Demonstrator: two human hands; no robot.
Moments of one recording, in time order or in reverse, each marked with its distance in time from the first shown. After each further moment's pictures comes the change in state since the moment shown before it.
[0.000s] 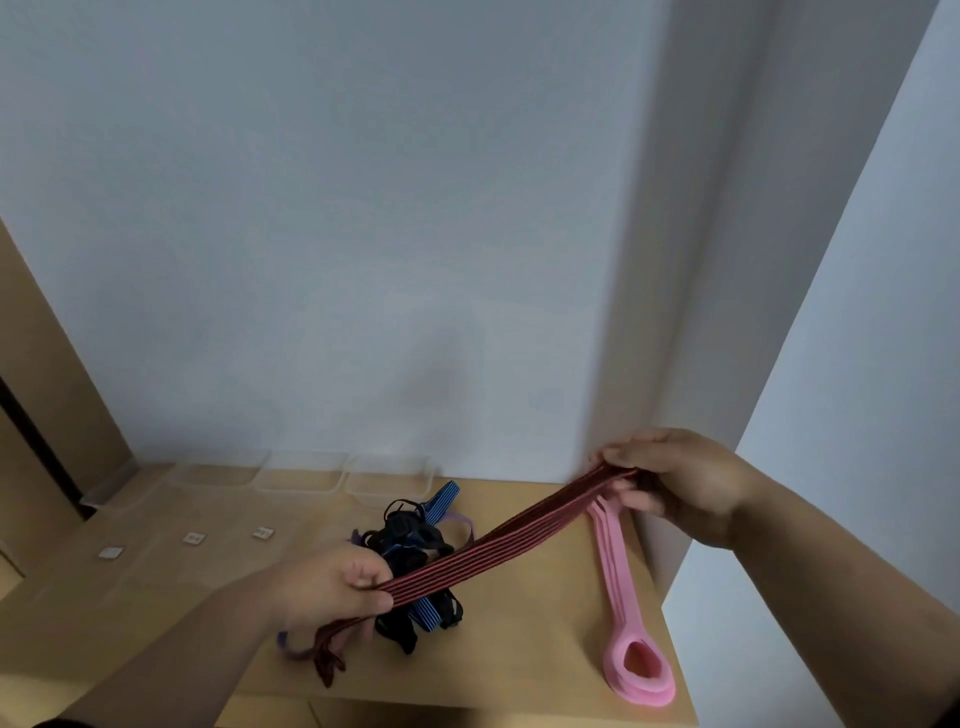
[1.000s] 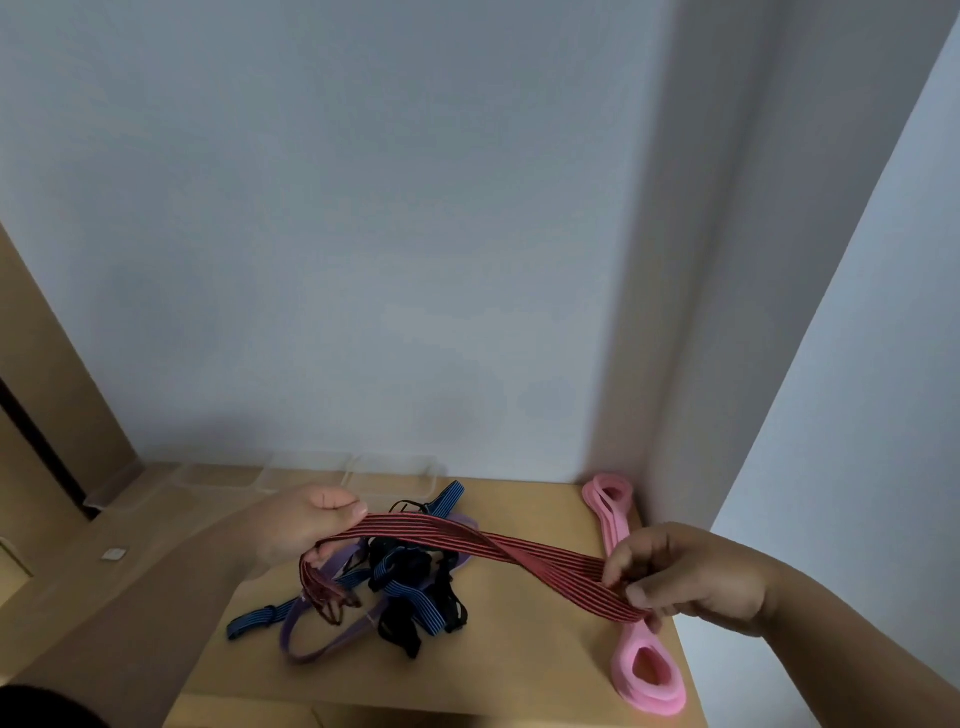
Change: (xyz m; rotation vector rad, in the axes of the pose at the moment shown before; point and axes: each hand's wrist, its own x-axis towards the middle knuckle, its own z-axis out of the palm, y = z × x) left_hand 0.002 0.000 -0.053 -0.059 0.257 0.066; right_hand 0.005 0.078 -0.031 -0.171 -0.480 0.075
